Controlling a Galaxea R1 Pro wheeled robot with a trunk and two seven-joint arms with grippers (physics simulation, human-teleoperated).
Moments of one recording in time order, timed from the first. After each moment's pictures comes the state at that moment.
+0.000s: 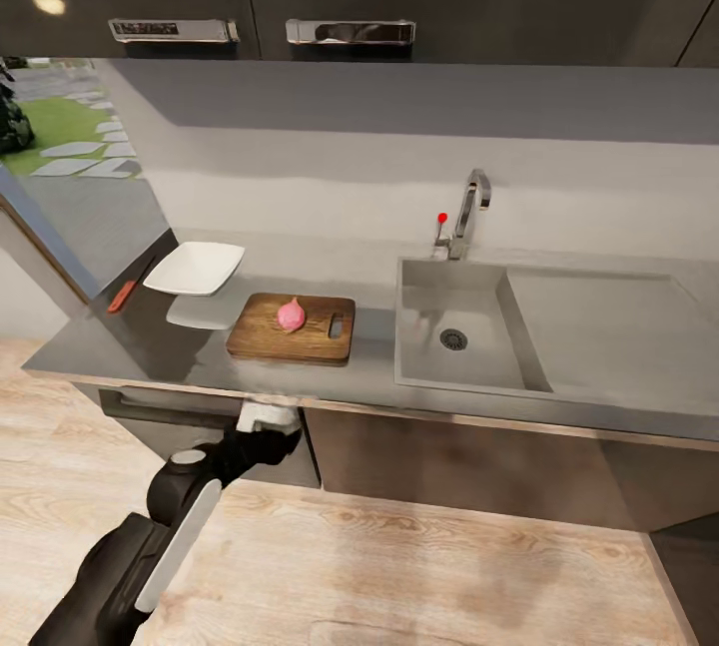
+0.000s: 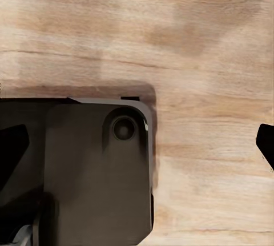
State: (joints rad) left arm -0.39 0.15 -0.31 -1.55 0.33 0.76 0.10; right arm 0.31 -0.06 0.10 -0.80 -0.09 -0.34 -0.08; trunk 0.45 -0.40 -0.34
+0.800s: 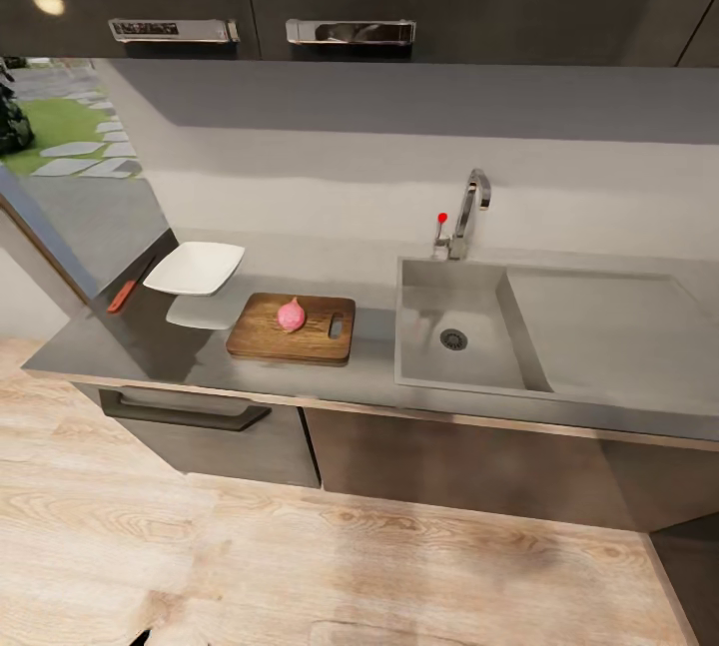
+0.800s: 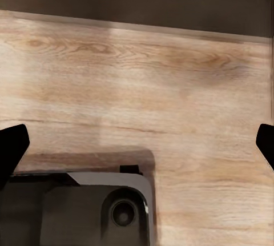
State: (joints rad) left arm 0.39 0.37 -0.28 -1.46 0.34 -0.28 0.07; right arm 0.22 -0.06 0.10 -0.90 -0.09 -0.33 -0.11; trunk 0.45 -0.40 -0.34
